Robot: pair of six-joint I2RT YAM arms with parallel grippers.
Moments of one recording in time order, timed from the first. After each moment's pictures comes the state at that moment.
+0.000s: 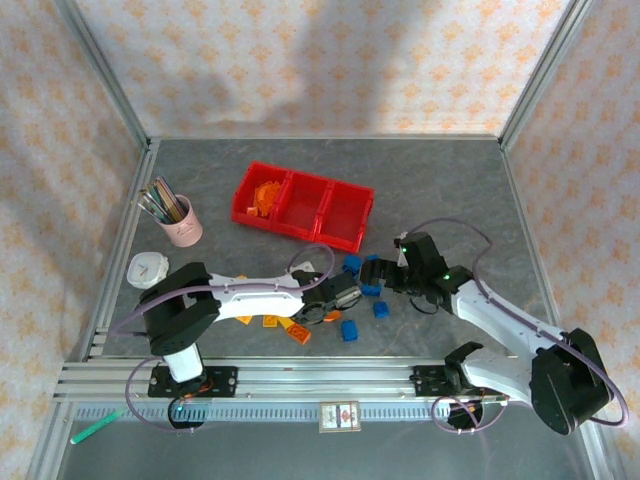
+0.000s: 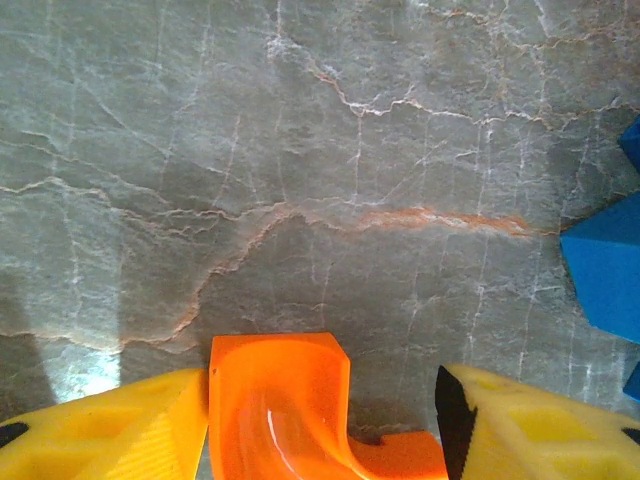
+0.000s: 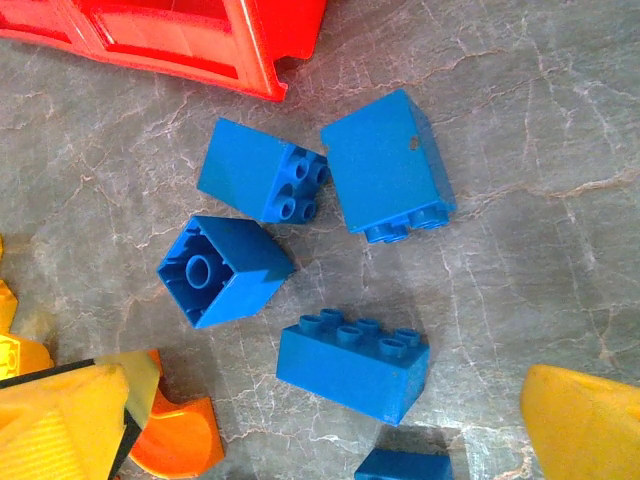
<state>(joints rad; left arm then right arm) -1.08 1.74 1.03 -0.64 -0.34 -1.60 0.50 1.08 0.56 -0.38 -0.21 0.63</state>
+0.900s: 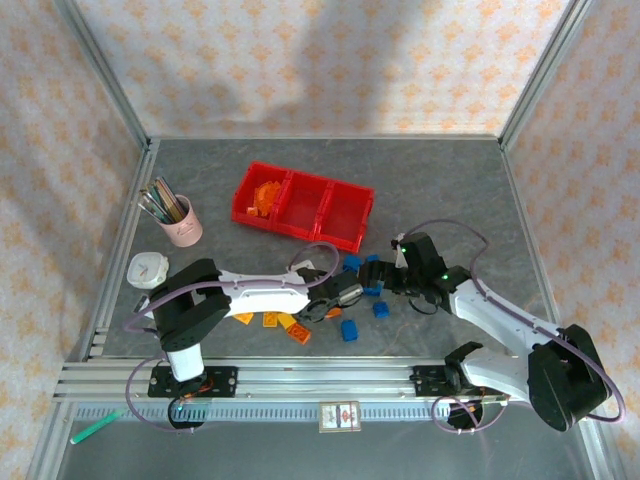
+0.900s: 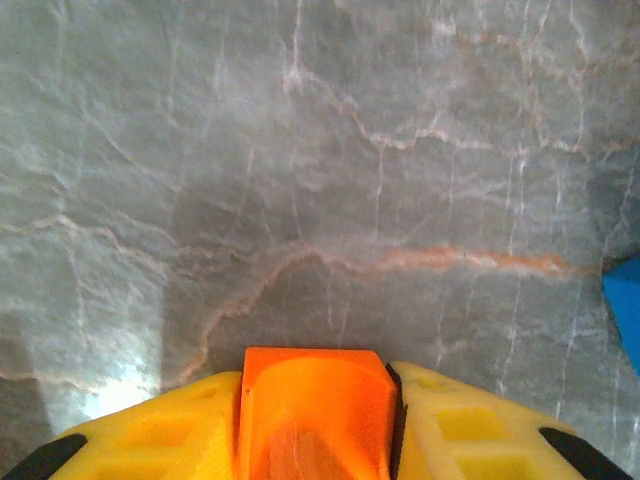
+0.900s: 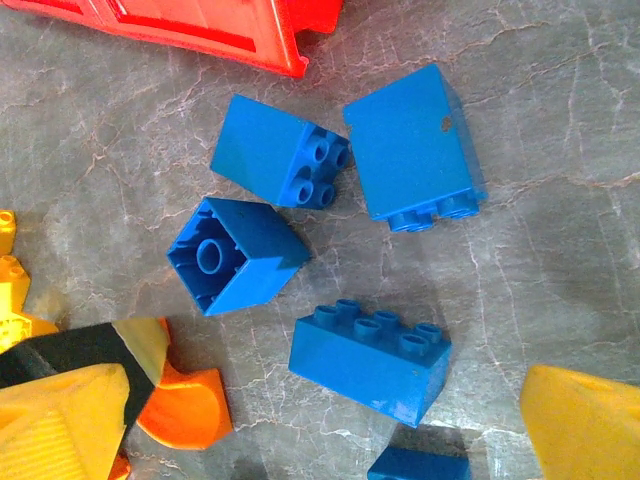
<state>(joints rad) -1.05 1.78 1.06 -0.67 -0.37 -1.58 0.50 1.10 0.54 -0.36 -0.26 0.61</state>
